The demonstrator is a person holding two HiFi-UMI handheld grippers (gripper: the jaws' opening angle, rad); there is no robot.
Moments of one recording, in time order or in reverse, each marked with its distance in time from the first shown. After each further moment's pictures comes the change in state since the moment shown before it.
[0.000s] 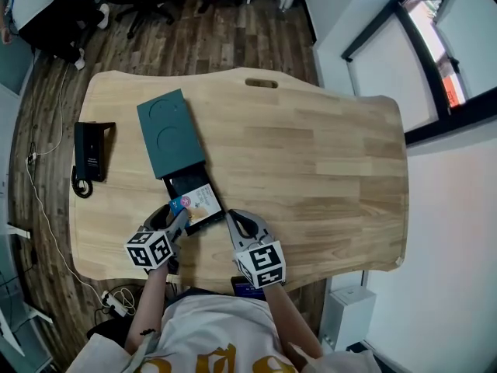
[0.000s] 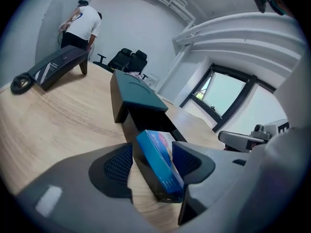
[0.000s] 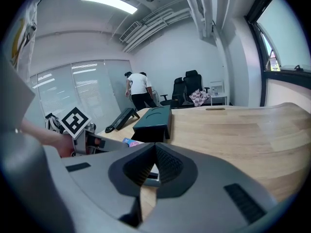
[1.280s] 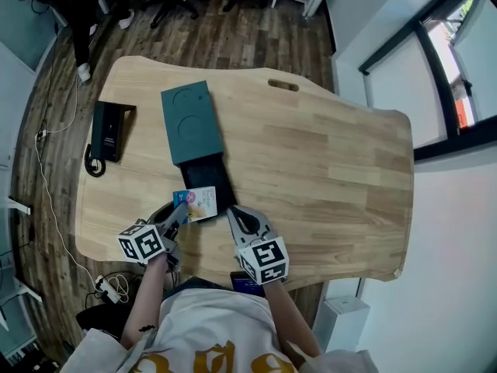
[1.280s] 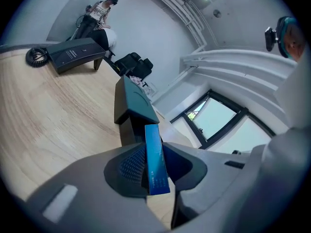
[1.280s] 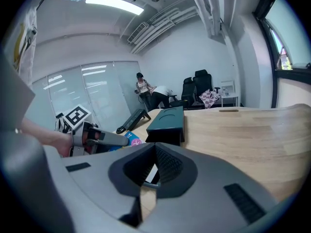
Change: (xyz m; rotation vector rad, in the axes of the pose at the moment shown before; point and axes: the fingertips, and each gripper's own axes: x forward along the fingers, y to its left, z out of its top) left arm -0.045 -0.010 0.014 -0.234 -0.124 -0.165; right arm 0.004 0.036 0.009 -0.024 -0.011 0.109
